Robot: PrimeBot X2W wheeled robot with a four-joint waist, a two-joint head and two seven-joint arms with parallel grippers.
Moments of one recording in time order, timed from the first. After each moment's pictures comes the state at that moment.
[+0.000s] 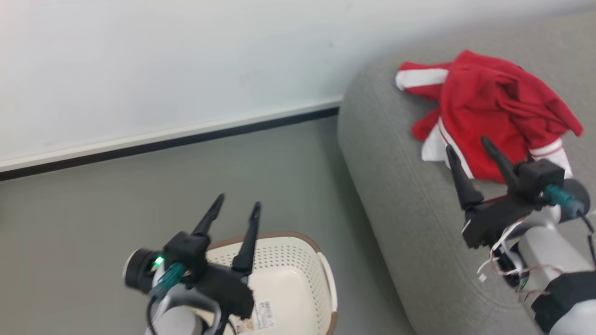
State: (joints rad) left arm -0.32 0.16 -0.51 0.23 -0.42 0.10 -0.16; right arm -0.63 -0.34 0.48 0.63 0.43 0.07 -0.25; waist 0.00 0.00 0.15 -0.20
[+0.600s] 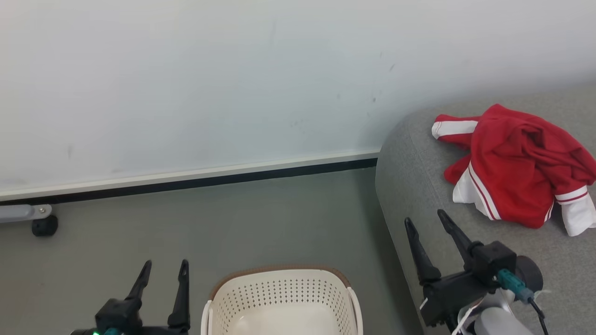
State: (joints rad) left arm -0.05 0.22 -0.30 0.25 -0.43 0.12 -0.22; right arm -0.30 -0.23 0.50 0.36 0.39 -0.08 -0.25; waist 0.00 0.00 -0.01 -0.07
